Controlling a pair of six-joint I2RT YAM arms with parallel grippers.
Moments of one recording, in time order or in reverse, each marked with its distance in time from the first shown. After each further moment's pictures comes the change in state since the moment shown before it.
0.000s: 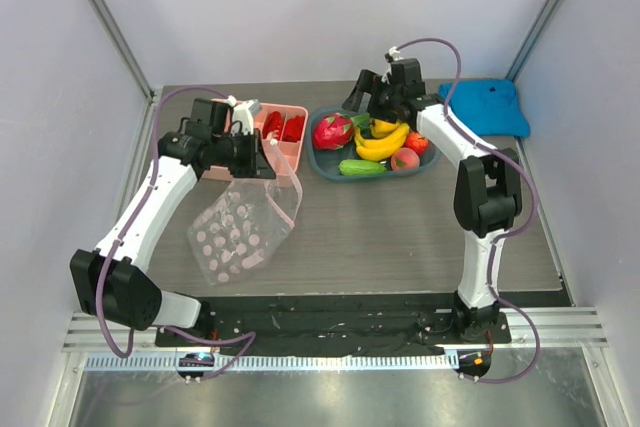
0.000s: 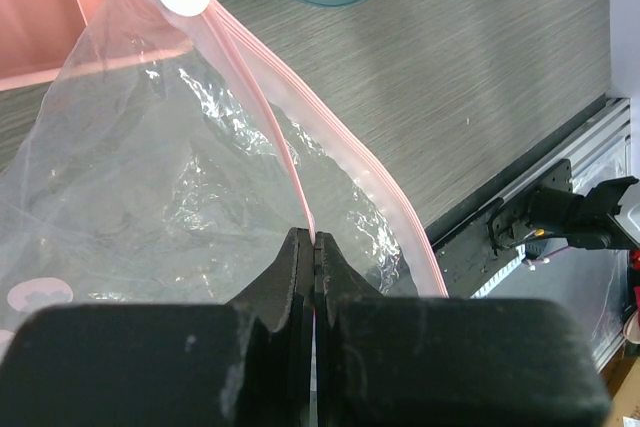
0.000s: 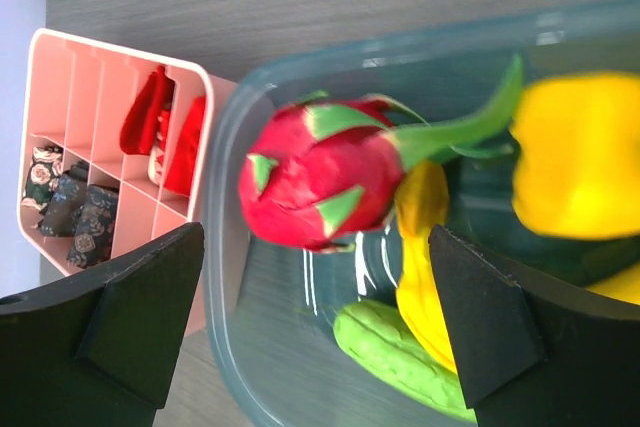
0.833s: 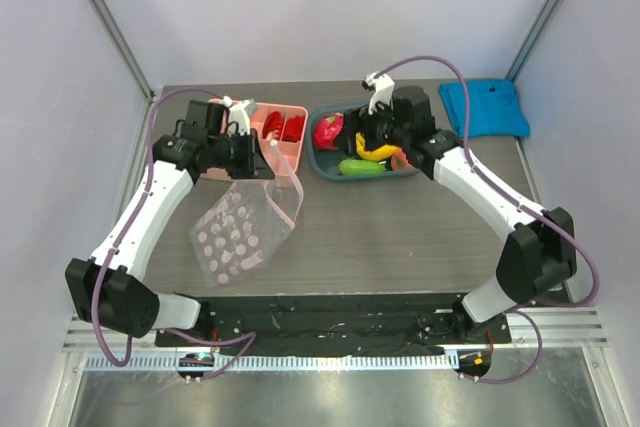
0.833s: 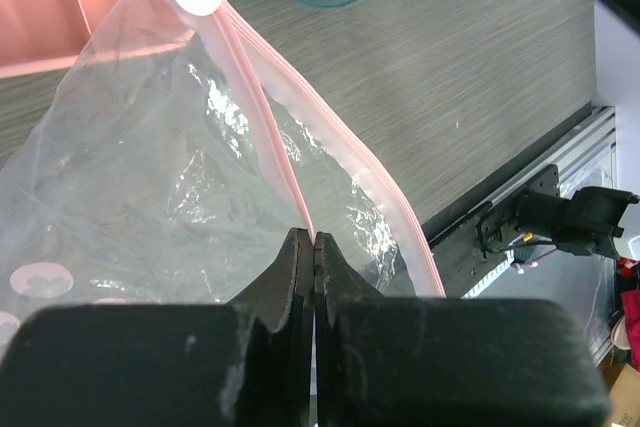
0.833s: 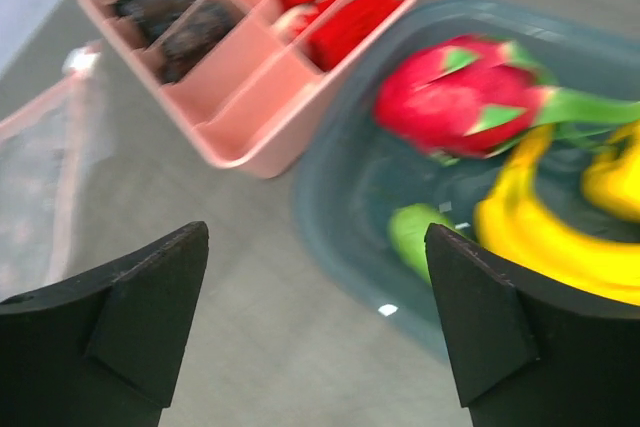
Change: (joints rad) left arm 0.005 -0.031 -0.011 -0.003 0.000 -0.030; right arm 0.195 -0.516 -0.433 0.092 -0.066 -0.378
